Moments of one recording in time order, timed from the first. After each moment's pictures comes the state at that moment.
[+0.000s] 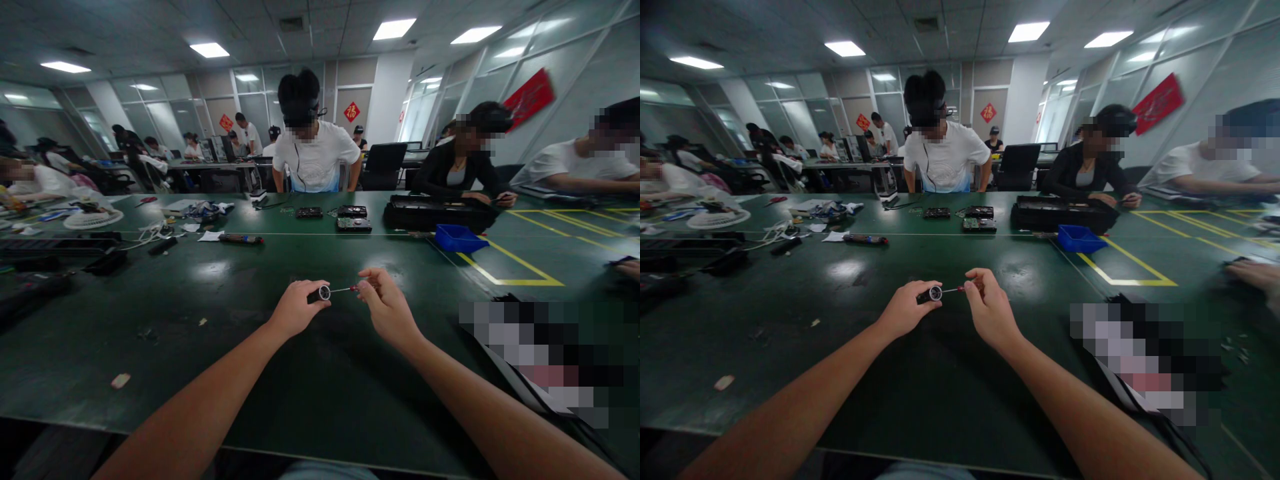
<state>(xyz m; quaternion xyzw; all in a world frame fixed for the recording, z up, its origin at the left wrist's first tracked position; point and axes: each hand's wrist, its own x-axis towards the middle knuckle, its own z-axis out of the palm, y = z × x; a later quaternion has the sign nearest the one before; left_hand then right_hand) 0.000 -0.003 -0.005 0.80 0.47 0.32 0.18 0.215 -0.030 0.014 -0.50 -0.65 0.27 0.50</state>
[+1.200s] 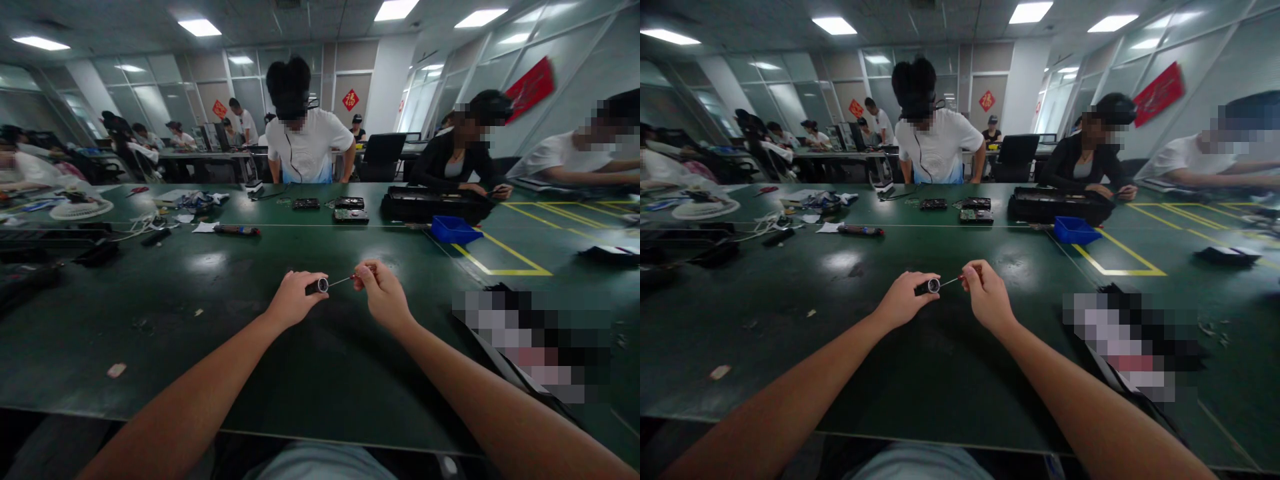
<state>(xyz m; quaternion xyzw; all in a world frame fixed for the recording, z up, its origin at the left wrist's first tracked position) 0.005 -0.007 -0.001 0.81 0.48 0.29 0.17 0.217 -0.022 0.009 -0.48 -0.66 0.26 0.52</state>
